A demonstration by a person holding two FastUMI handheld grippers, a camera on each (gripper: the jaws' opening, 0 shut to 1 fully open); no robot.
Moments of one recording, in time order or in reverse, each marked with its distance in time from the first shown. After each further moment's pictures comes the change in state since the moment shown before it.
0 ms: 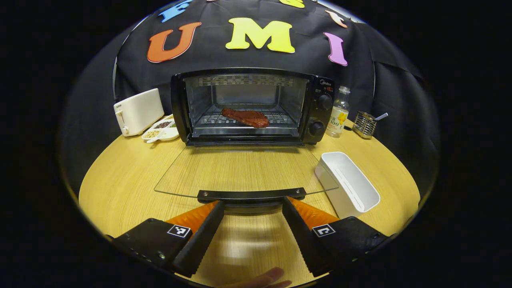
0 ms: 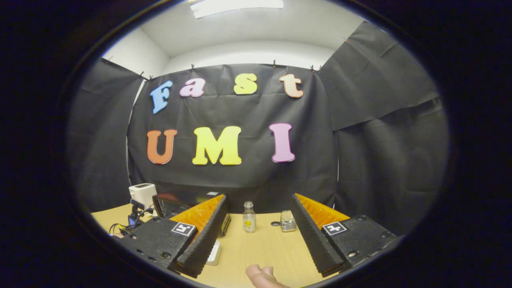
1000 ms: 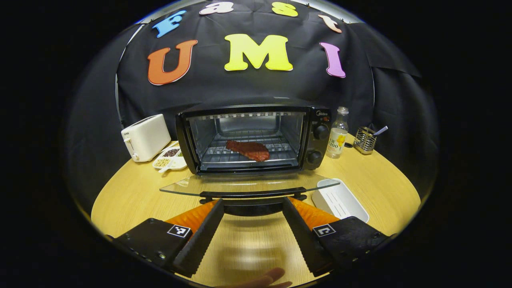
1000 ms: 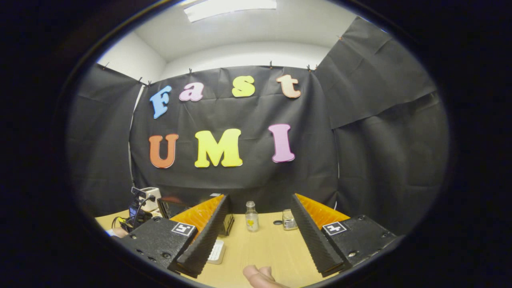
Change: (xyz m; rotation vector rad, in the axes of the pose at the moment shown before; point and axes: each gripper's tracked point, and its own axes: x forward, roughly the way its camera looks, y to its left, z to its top) left arm -0.021 -0.001 0.066 0.063 -0.125 0.042; right arm -0.022 -0.010 0.005 0.028 -0.005 0.007
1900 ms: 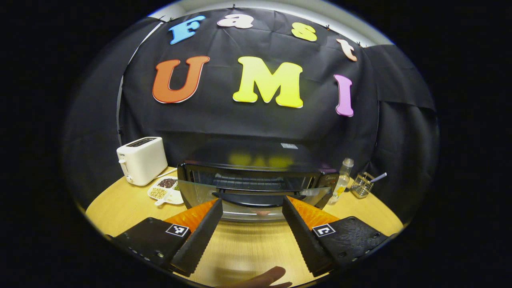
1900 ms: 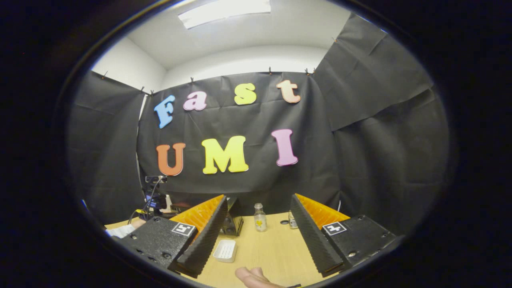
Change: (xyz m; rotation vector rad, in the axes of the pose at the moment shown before) left arm 0.009 0.024 0.118 -0.152 -0.226 -0.034; right arm -0.053 0.014 0.022 0.048 -0.020 0.025
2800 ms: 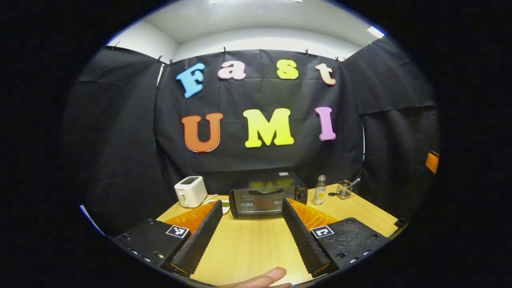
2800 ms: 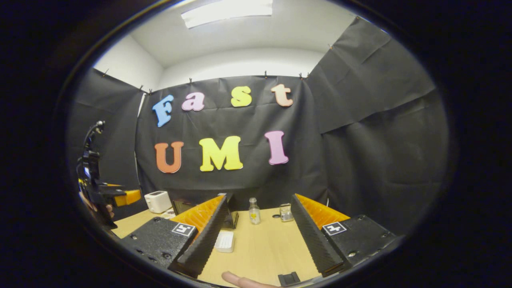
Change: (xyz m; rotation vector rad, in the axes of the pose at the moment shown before) left arm -0.298 -0.017 0.080 0.189 -0.210 0.108; right arm -0.085 0.012 0.004 -0.036 0.016 -0.058
